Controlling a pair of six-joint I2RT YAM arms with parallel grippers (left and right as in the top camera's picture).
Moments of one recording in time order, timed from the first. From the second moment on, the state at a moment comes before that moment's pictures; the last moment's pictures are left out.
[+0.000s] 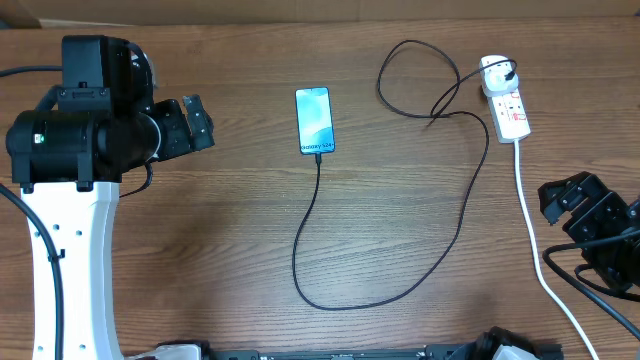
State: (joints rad) left arm 0.00 1.46 1.81 -1.40 0.08 -0.31; right arm -0.42 1.04 1.63 -1.64 -0.24 0.42
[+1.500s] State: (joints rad) left arm 0.00 1.46 1.81 -1.40 0.08 -0.31; right arm -0.06 0.54 0.86 -0.74 -0.13 0.23
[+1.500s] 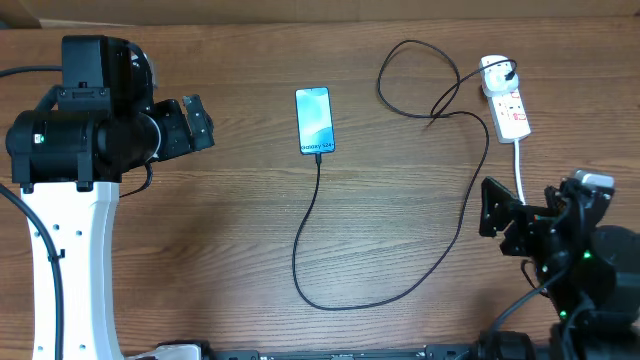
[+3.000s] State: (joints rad) left arm 0.00 1.46 1.81 -1.40 0.08 -0.31; right arm -0.04 0.01 0.02 0.12 -0.16 0.15
